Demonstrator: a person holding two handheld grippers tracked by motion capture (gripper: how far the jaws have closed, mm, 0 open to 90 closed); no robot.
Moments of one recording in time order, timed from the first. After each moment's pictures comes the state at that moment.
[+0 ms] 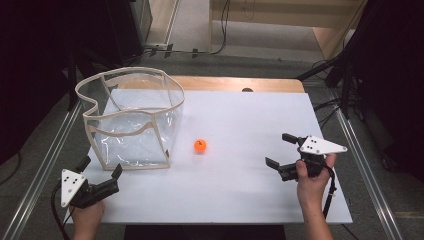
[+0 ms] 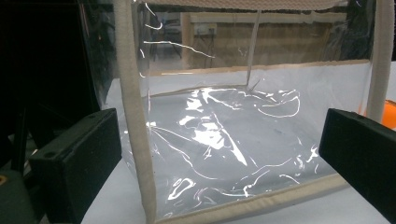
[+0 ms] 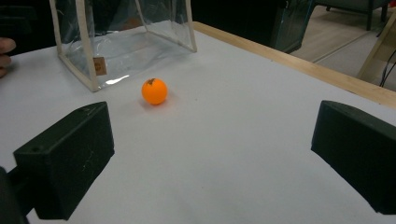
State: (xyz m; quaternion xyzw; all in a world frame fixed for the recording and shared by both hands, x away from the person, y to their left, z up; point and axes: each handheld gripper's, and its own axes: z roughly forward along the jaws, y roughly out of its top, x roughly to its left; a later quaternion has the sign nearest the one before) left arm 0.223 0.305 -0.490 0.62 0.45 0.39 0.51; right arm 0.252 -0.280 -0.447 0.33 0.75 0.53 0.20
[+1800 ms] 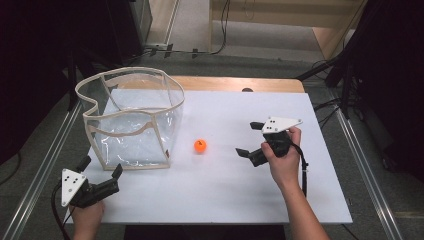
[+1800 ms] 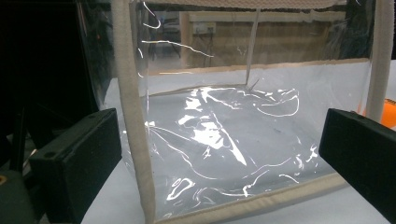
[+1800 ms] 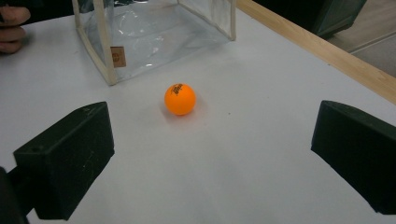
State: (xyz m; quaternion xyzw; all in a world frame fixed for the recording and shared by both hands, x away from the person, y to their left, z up) left arm 0.224 0.305 -0.489 0.63 0.45 0.38 0.51; right arm 0.307 -0.208 -0.425 0.27 0.82 0.48 0.15
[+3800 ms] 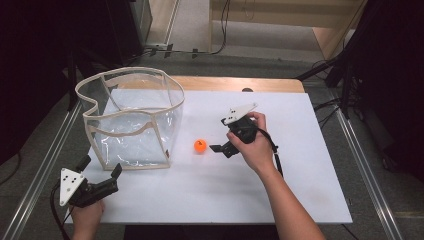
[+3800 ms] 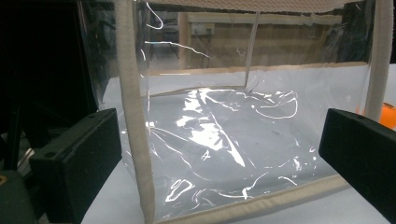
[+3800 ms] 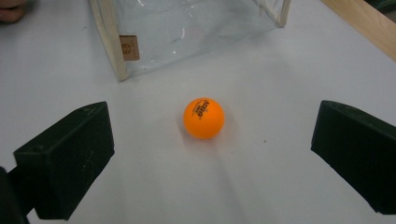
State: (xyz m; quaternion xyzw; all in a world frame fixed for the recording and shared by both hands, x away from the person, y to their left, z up) left arm 0.225 0.307 -0.489 0.62 0.45 0.38 0.52; right arm 0.355 -0.134 -0.425 0.22 0.88 0.41 0.09
